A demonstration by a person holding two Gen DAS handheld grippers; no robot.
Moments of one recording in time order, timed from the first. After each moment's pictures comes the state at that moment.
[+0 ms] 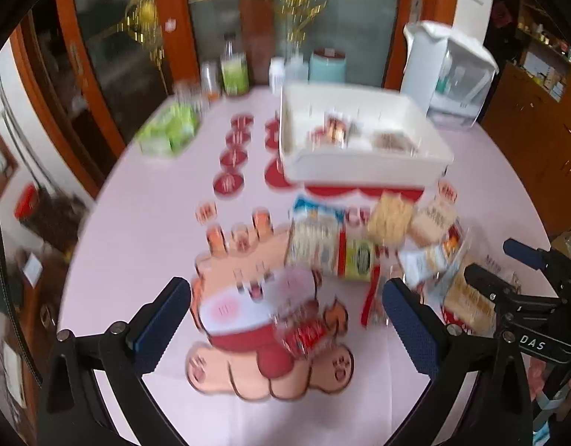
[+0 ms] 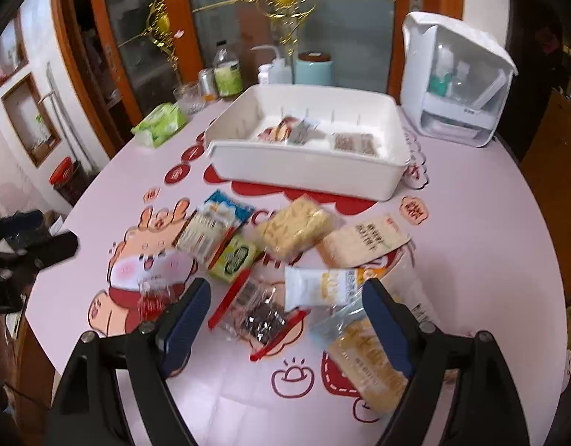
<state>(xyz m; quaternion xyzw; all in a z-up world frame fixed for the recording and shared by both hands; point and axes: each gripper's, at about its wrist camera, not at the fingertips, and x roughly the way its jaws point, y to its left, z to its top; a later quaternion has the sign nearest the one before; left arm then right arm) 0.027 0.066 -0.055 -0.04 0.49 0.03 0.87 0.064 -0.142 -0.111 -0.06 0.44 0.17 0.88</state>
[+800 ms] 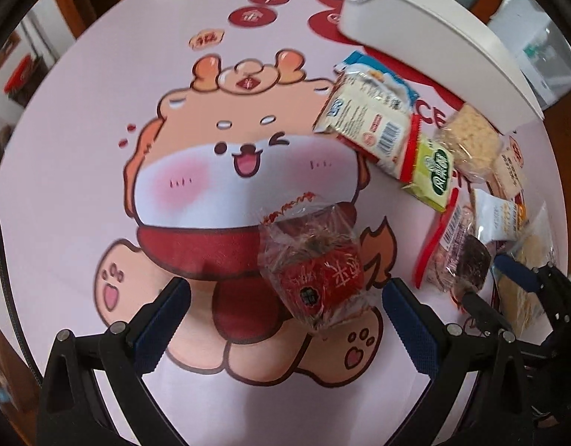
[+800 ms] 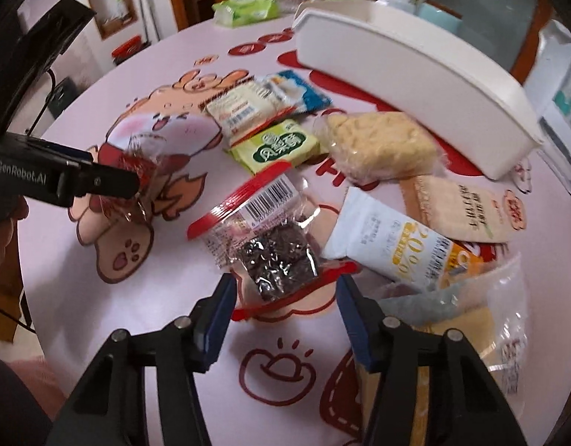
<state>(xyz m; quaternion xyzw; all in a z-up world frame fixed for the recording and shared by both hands) 0.042 0.080 -0.210 -0.17 0.62 0.09 0.76 0.084 -0.117 -0.224 -0.22 0.50 0.33 0.77</state>
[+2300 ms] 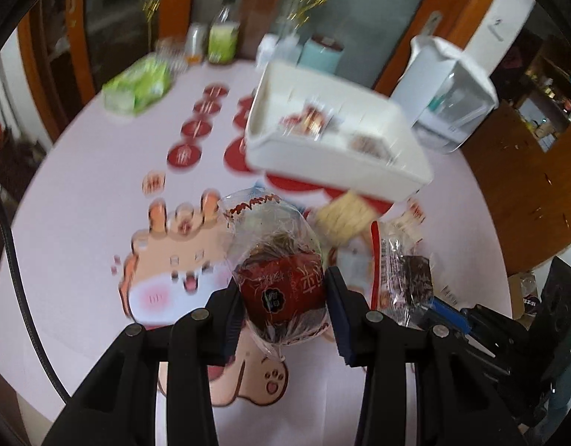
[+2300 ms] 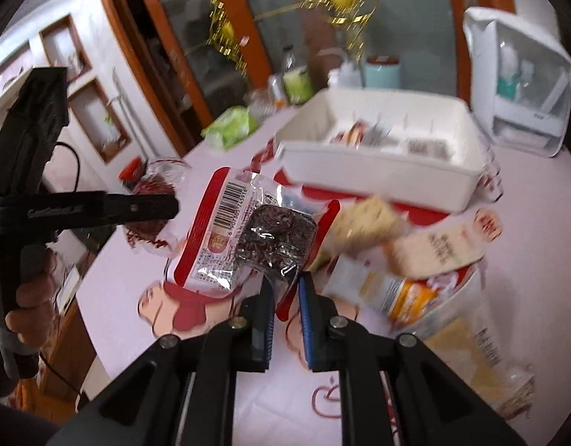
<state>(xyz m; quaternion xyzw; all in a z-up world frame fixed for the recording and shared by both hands) 0.064 0.056 -0.064 -0.15 0.49 -0.01 0.86 0.078 -0.150 -0.105 0.00 0.41 0.30 0.86</state>
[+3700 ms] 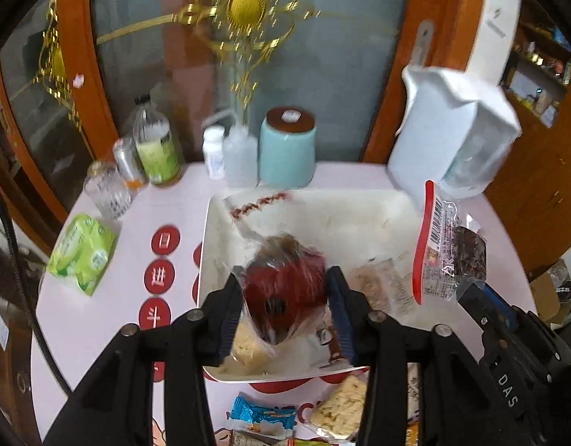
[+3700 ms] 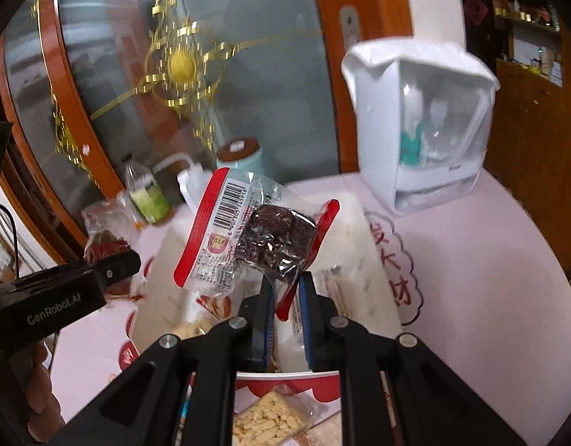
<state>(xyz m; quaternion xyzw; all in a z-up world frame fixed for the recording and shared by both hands) 0.327 0.026 -0.036 -0.05 0.45 -0.02 0.89 0.287 -0.145 -0.080 0.06 0.39 0.06 0.92</state>
